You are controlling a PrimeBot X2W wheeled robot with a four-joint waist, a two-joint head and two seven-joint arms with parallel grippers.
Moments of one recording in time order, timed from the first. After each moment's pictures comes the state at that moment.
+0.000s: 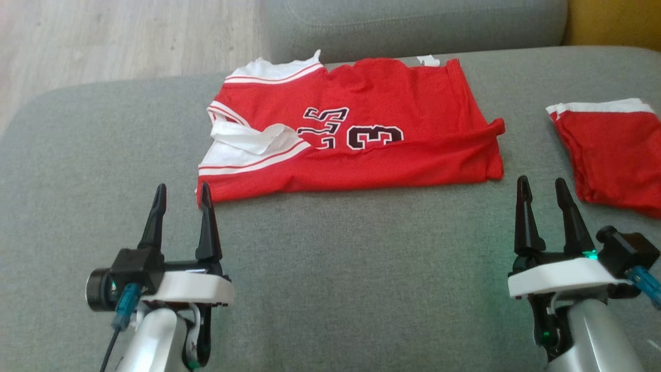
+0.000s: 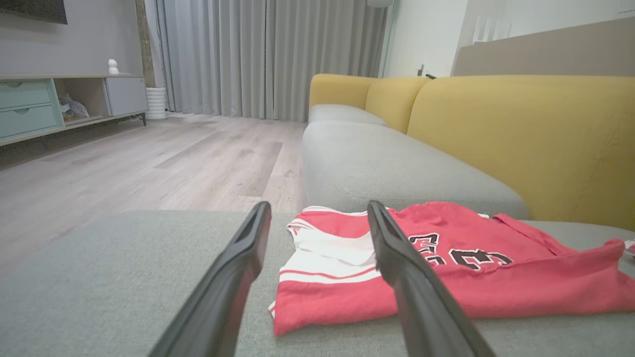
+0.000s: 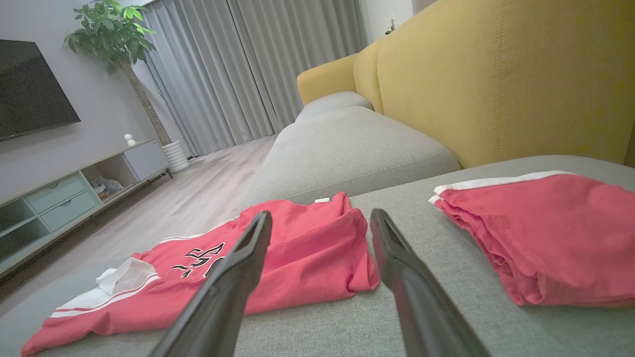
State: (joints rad) left arm -0.20 0.11 -0.24 0.30 -0.30 0.11 -0.26; right arm -0.13 -0.05 0.00 0.32 0.30 0.13 -0.25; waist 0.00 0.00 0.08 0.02
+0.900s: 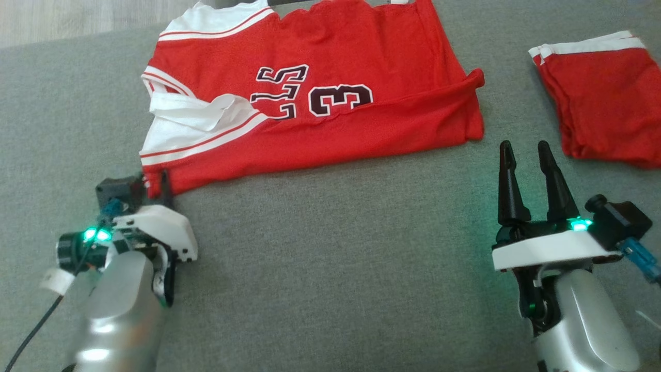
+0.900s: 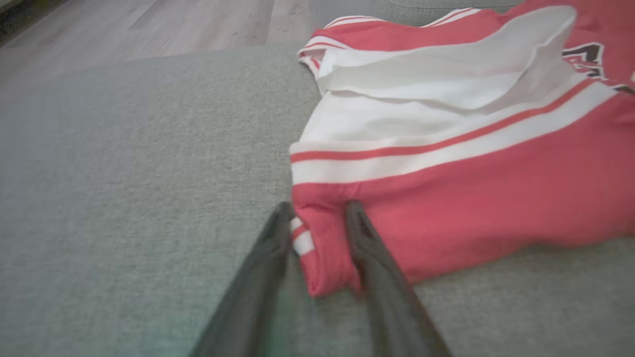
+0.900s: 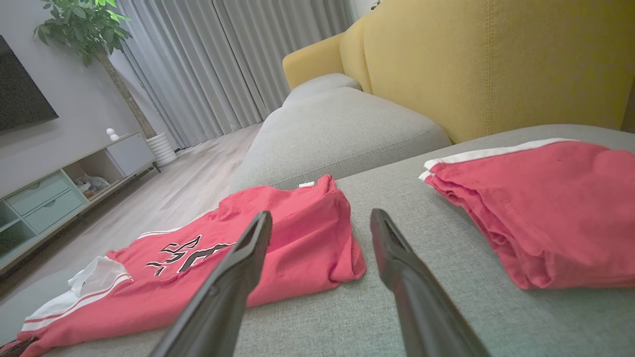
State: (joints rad) left arm -0.58 0.15 -0.21 0.93 -0.29 0.10 -0.07; right arm -0.22 -0.05 0.08 0.28 0.35 0.13 -0.25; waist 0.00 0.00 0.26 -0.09
